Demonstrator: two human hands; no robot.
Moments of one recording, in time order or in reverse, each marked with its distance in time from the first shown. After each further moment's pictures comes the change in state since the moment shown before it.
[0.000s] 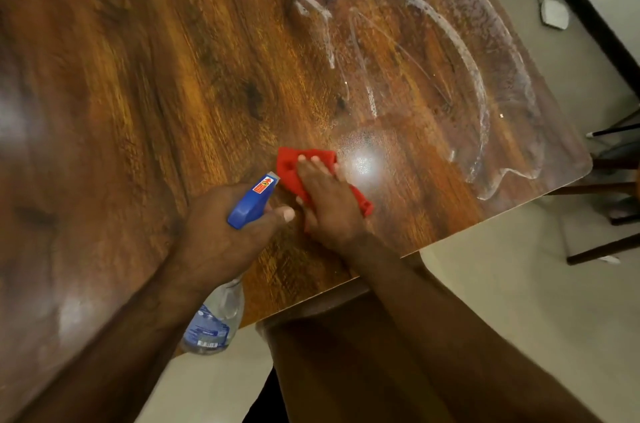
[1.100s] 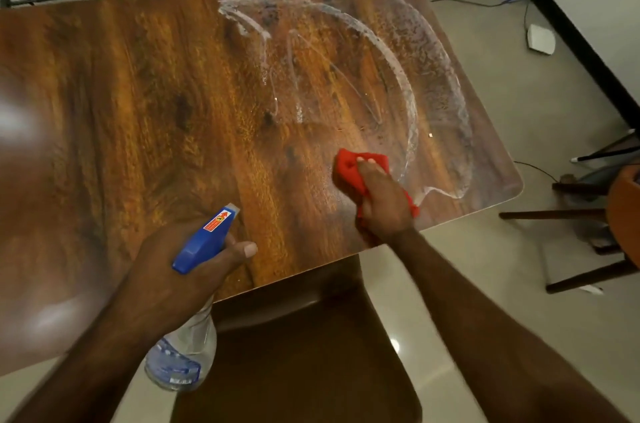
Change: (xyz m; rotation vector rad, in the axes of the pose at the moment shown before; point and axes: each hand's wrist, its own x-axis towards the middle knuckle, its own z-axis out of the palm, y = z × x) left_hand -0.041 0.108 0.101 -0.037 0.110 -0.076; right_hand -0.077 0.221 -0.118 0.054 0.103 0.256
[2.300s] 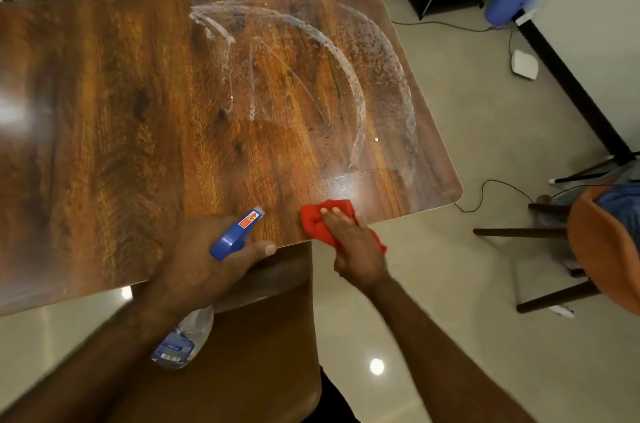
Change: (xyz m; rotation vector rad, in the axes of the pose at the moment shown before) left_hand -0.012 0.044 0.128 0.133 -0.049 0.159; right_hand -0.098 0.063 -0.048 -0.023 -0.156 -0.251
